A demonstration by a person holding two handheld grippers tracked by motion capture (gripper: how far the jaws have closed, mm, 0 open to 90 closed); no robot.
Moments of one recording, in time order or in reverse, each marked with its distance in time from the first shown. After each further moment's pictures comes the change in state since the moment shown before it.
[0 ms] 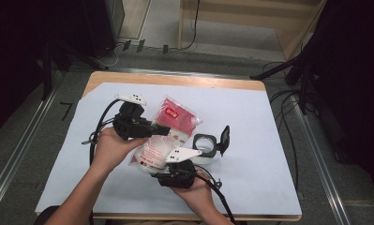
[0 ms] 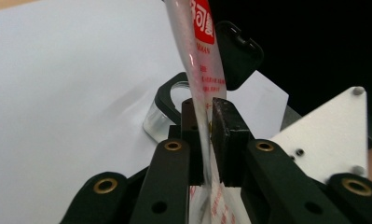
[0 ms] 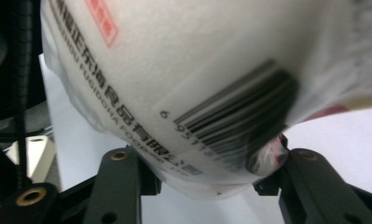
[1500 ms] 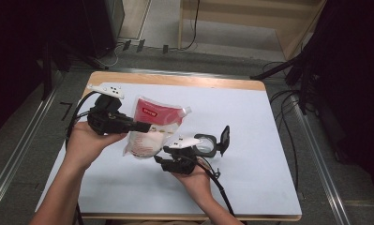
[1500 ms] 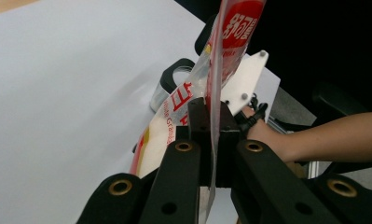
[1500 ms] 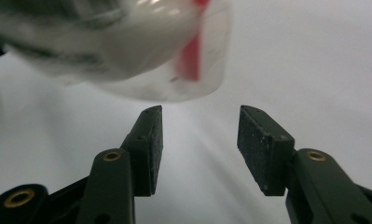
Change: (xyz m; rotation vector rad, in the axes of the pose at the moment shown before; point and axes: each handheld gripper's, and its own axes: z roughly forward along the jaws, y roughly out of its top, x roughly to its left) left arm -0.001 0.006 -0.060 0.061 -0.010 -0.002; right arm -0.041 0.000 0.020 -0.017 -0.119 0.065
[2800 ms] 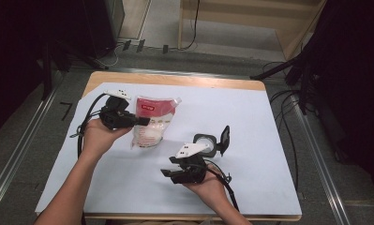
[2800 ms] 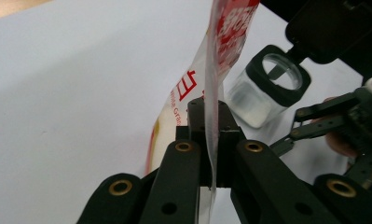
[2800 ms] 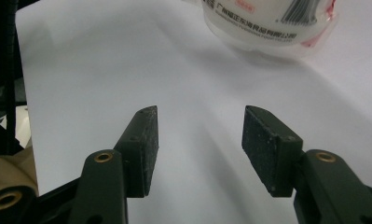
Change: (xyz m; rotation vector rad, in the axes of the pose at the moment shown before) left arm 0.069 -0.019 0.041 0.000 0.146 -0.001; right arm 0.003 -0.009 -0.034 0.137 0.099 -0.096
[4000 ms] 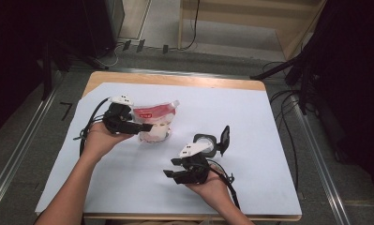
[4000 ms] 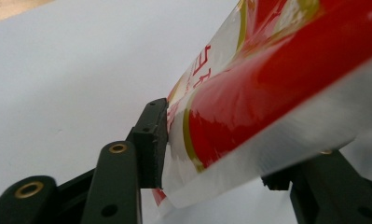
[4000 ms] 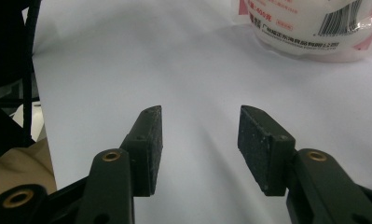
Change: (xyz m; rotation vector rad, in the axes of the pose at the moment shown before) left arm 0.013 -0.019 0.024 -0.005 0.056 0.056; right arm 0.000 0.001 -0.010 0.031 0.019 0.025
